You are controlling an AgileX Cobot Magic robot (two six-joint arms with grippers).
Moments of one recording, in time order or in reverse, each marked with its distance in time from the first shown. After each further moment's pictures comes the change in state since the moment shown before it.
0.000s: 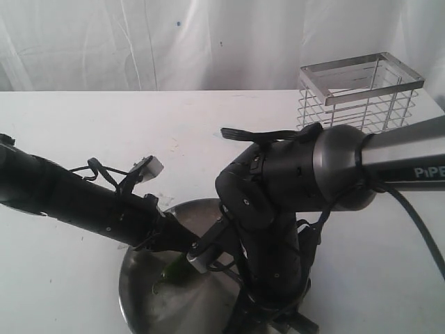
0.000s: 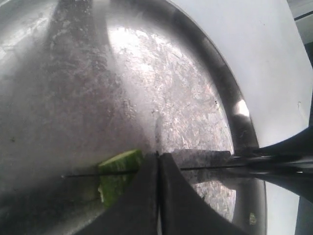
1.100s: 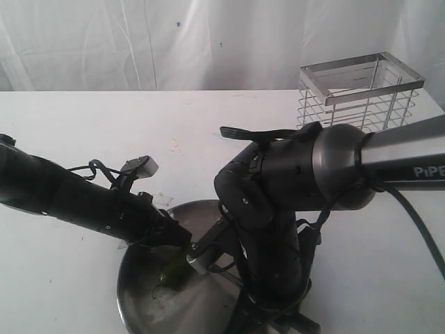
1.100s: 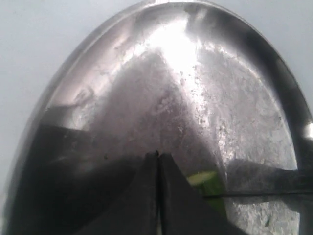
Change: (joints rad) left arm 0.001 0.009 -0.002 -0.026 -0.140 0.032; right arm 0.000 0.000 -0.004 0.000 0.021 -0.006
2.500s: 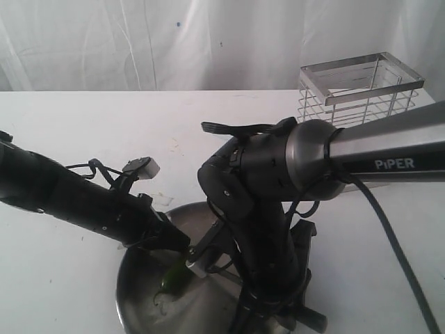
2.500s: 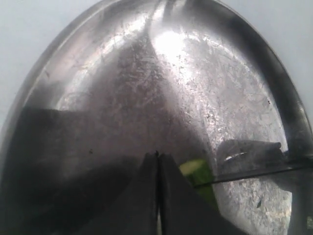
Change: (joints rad) left arm 0.004 -0.021 -0.004 0.072 0.027 -0.029; right arm 0.000 0.067 -0.090 -0.035 0.139 -0.062
